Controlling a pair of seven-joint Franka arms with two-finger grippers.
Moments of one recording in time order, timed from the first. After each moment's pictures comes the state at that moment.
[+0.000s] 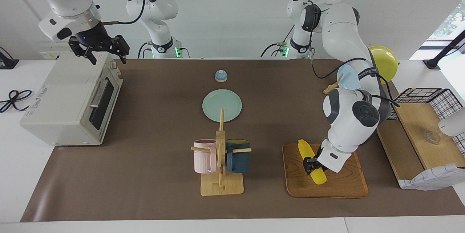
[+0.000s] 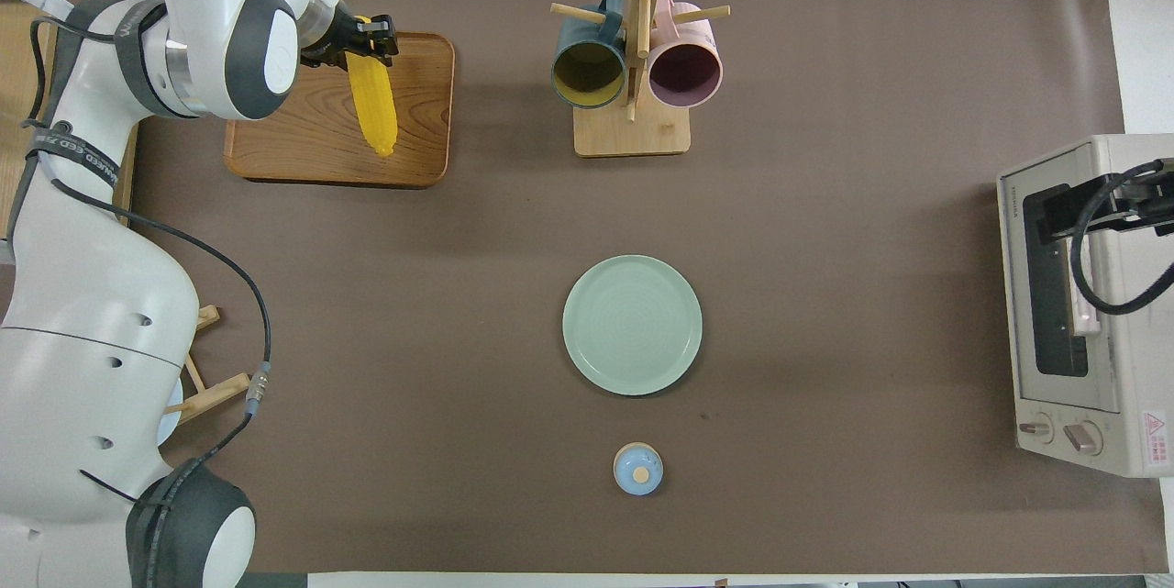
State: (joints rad) left arm -0.22 0.86 -0.01 -0.96 -0.08 1.97 -0.23; right arm 0.00 0.03 -0.01 -1.48 -0.03 1.39 -0.05
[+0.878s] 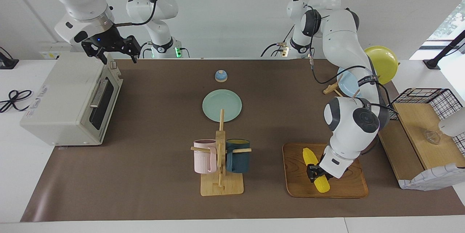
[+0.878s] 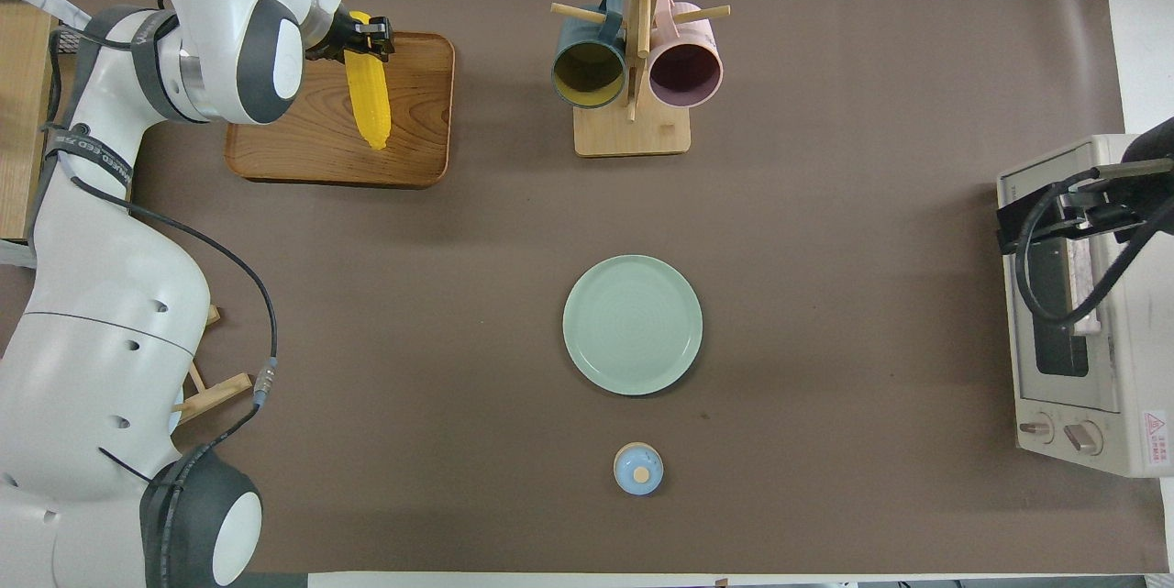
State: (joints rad) left arm -0.21 0.91 0.00 -0.98 -0.07 2.07 -0.16; right arm 0.07 0.03 -0.01 -1.47 -0.04 1.36 -0.01
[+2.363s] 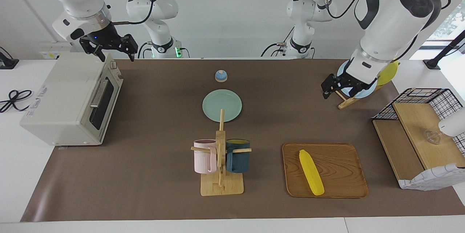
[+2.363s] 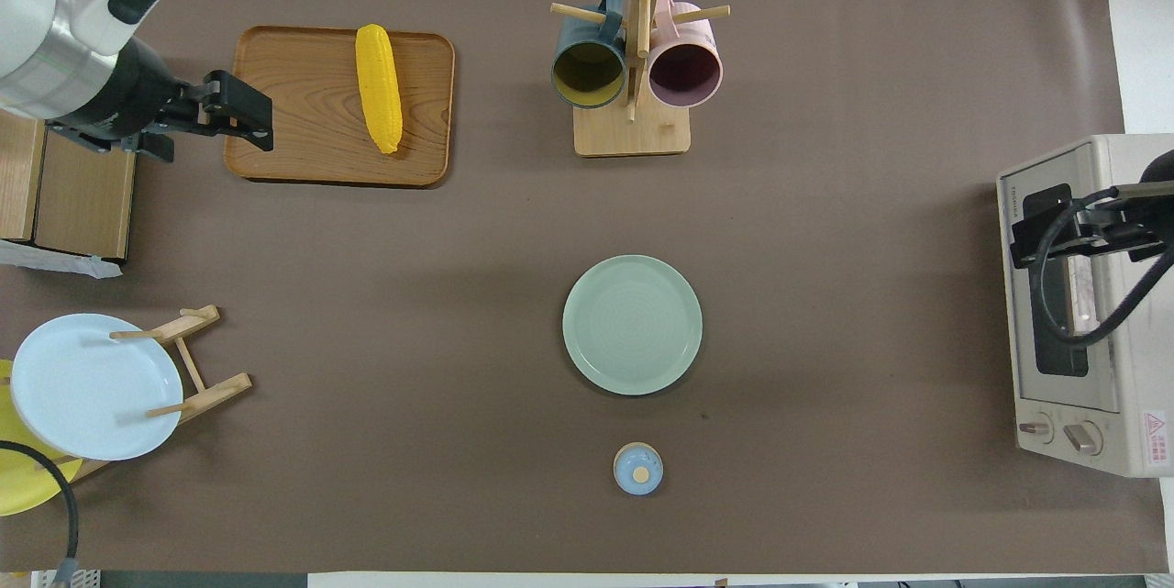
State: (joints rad) left arm -0.21 0.19 0.01 -1.34 -0.07 1.48 -0.22; right arm 0.06 -0.02 -0.02 -1.54 -0.04 1.38 0.01
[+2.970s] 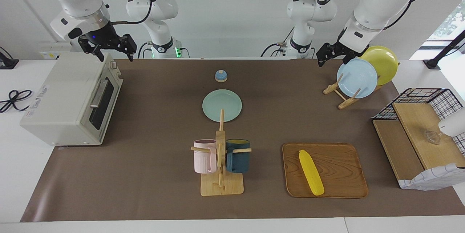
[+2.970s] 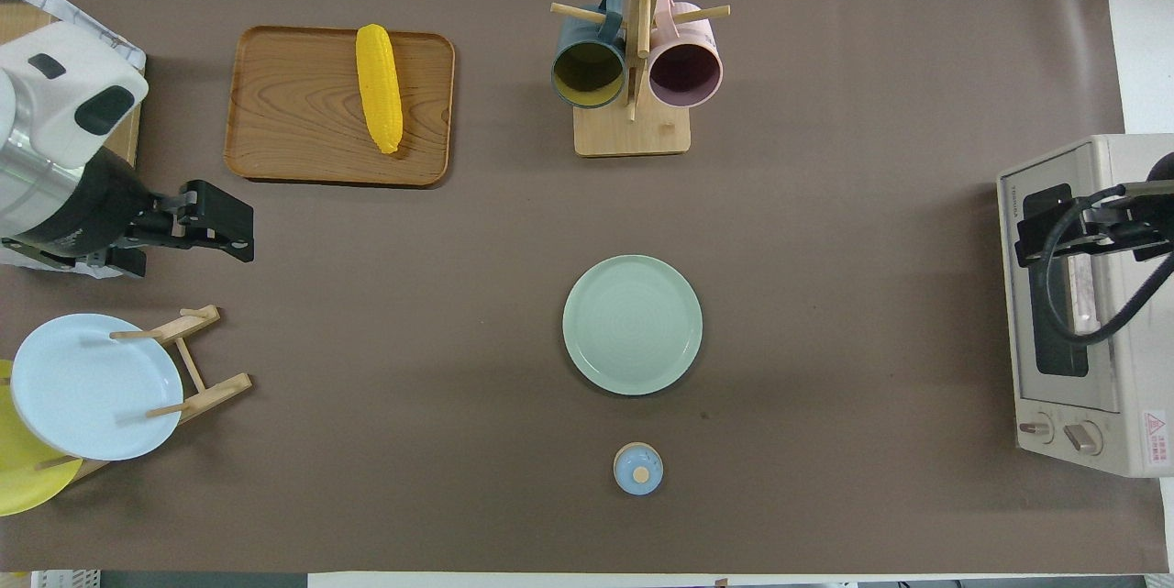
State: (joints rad) left arm -0.17 0.02 -0.06 -1.54 -0.07 1.37 -0.29; right arm 0.05 -0.02 -0.02 -1.54 -0.04 1.38 0.01
